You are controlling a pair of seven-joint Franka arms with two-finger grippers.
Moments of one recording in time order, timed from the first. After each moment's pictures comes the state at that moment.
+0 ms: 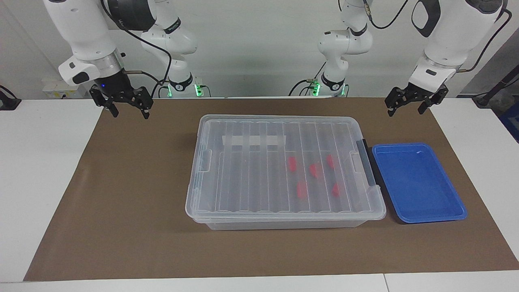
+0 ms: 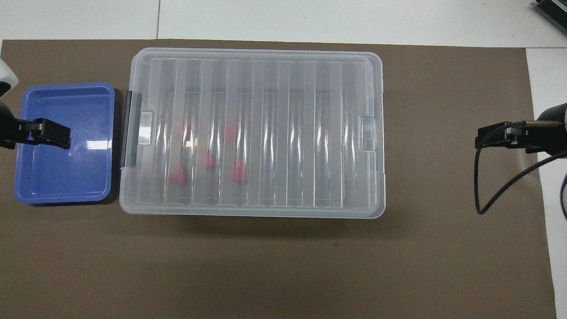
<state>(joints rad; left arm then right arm) -0.06 0.01 -0.02 -1.57 0.07 1.55 -0.02 -0.07 -0.05 0.09 -1.64 -0.01 1.63 0.13</state>
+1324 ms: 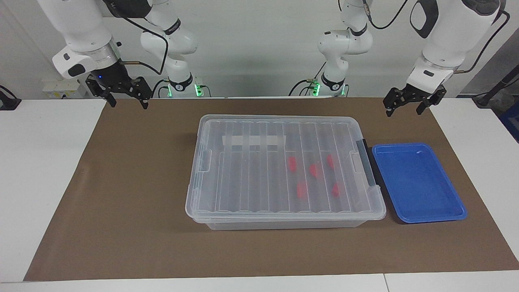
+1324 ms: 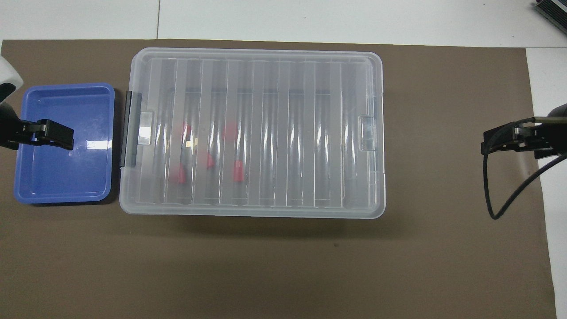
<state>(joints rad) -0.06 0.01 -0.02 -1.57 0.06 1.55 -0.02 -0.07 0.00 0.10 -1.53 -0.01 1.48 0.14</state>
